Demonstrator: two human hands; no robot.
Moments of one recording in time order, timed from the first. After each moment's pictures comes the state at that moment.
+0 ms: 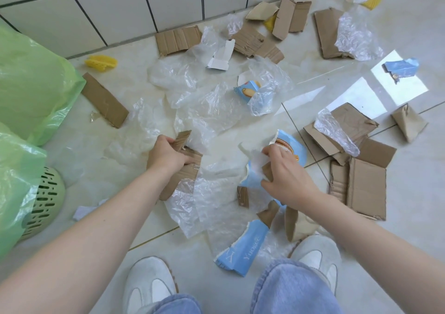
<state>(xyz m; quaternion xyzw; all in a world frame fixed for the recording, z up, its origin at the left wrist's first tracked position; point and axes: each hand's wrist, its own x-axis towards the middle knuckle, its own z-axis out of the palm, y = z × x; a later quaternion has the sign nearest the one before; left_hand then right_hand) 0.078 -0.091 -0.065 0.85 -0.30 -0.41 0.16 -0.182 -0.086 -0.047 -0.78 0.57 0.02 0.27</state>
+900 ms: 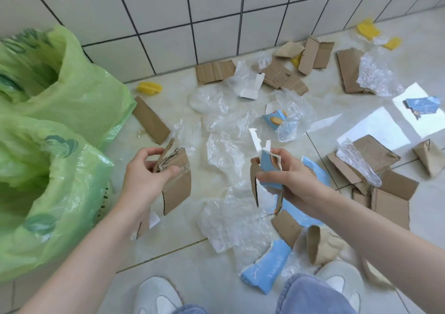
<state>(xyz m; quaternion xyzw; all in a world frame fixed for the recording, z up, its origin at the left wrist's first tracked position) 0.149 -0.023 0.031 0.80 -0.27 -0.39 0.37 -0.118 -0.100 0.028 -0.40 0.52 -0.20 0.73</state>
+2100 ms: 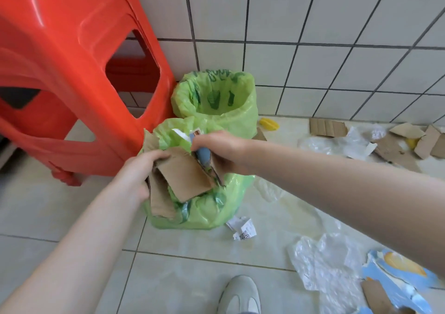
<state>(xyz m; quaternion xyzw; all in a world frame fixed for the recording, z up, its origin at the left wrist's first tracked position) 0.362 0.118 0.138 0.70 0.09 -0.41 0.57 0.253 -0.023 0.155 -0.61 0.36 0.10 0.70</state>
